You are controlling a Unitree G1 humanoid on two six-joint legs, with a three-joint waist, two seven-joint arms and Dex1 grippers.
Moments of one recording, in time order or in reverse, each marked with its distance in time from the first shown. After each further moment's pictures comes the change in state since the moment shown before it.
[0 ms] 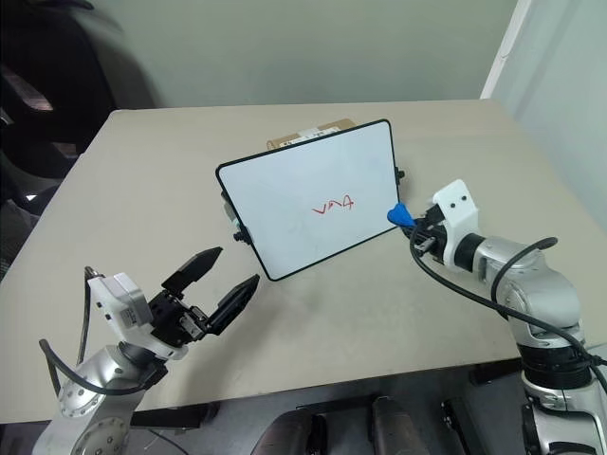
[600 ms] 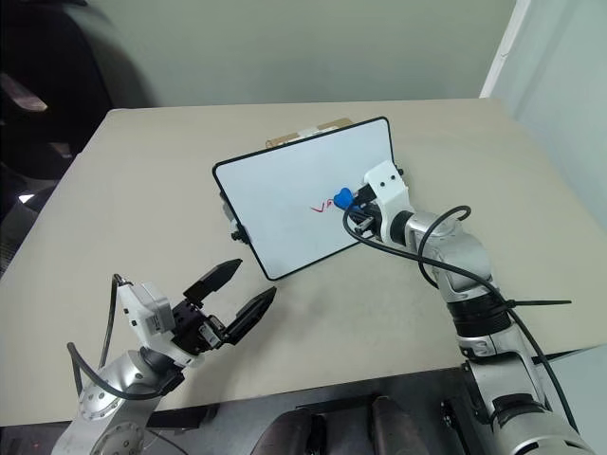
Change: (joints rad) left arm 0.012 -0.027 -0.061 0.009 0.054 -0.001 -0.013; right arm -0.267 0.239 0.194 0.326 -0.147 -0.091 -0.055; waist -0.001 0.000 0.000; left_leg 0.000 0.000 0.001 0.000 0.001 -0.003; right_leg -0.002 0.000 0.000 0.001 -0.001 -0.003
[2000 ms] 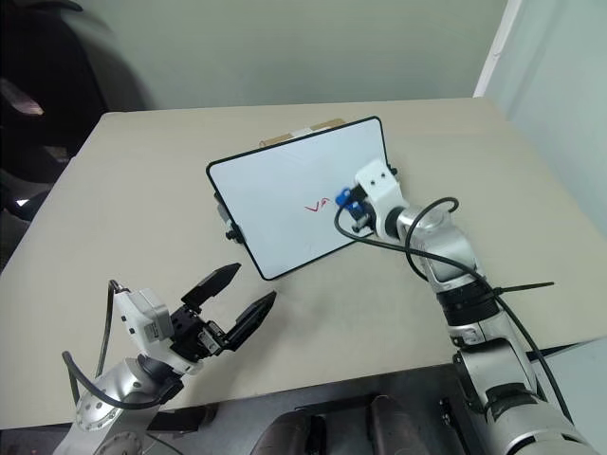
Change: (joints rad) left arm 0.045 -0.016 0.000 -0.045 0.008 0.000 0.014; right arm -0.014 0.015 0.072 0.090 -0.139 0.038 0.026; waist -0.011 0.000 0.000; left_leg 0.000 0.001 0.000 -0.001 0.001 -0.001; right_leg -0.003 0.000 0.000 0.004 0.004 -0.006
